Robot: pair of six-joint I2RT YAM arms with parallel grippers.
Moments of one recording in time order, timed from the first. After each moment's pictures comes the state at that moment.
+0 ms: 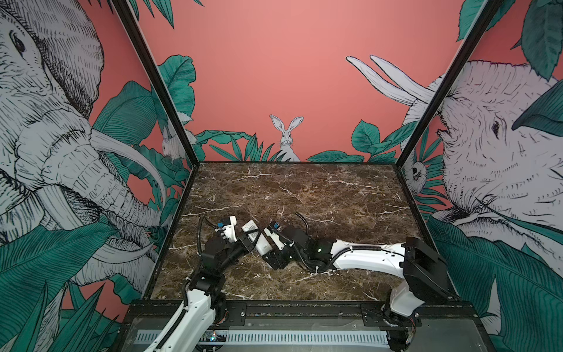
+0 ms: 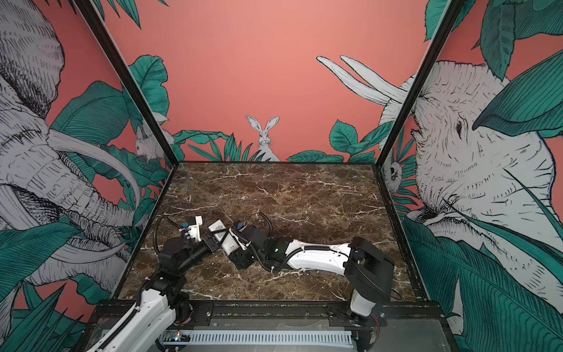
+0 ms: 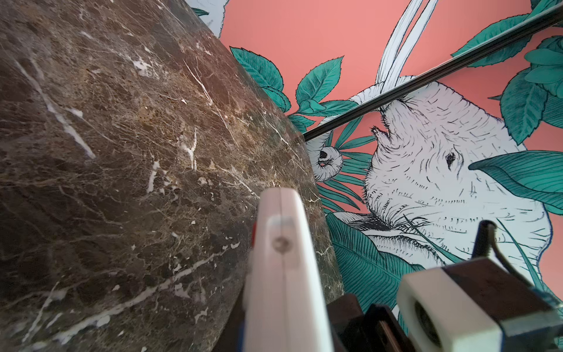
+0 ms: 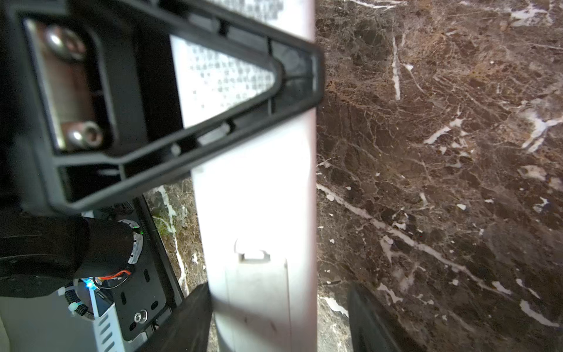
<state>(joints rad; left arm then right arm) -0.31 0.55 0.14 0.22 0.45 -0.97 1.18 1.66 1.06 -0.11 -0.03 0.39</state>
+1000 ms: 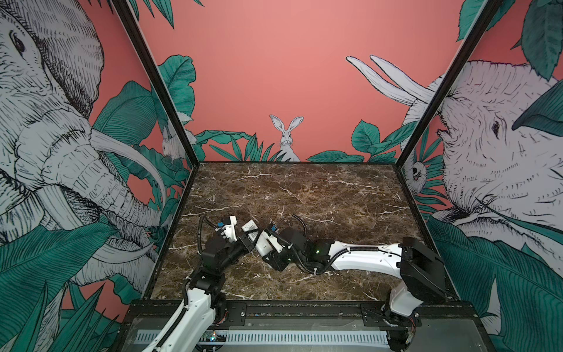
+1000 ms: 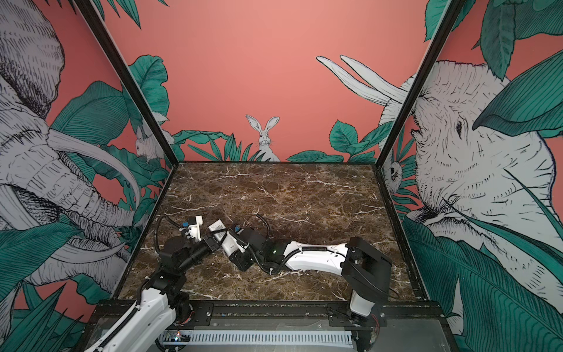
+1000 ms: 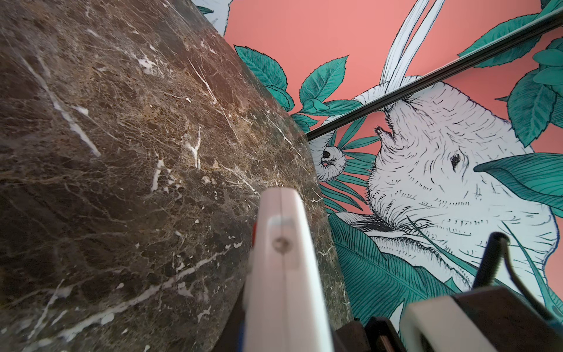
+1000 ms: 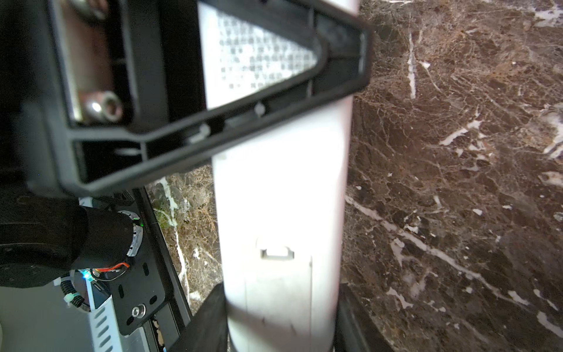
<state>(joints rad) -0.31 0.56 0.15 0.21 0.45 -0.97 1.19 1.67 1.06 -0.10 -0.03 0.37</state>
